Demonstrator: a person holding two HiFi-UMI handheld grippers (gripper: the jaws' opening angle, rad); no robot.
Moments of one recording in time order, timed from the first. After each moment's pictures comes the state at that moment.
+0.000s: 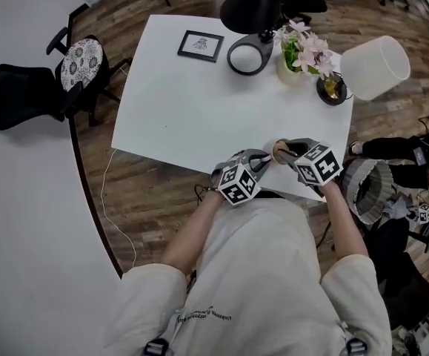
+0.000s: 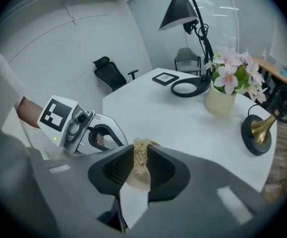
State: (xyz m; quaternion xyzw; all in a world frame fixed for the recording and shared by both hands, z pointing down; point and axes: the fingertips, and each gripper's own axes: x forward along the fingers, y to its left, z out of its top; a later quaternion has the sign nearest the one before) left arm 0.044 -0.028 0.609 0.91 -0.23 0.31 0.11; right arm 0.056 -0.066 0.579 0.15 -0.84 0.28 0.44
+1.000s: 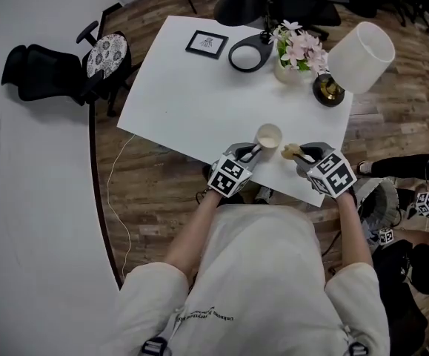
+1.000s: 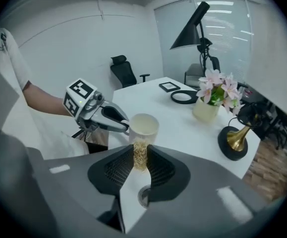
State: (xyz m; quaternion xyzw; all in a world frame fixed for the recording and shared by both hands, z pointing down) left arm 0.054 -0.034 0.595 0.85 -0.41 0.24 0.24; right arm 0.152 -0.048 0.550 0.12 -0.88 0.16 0.44
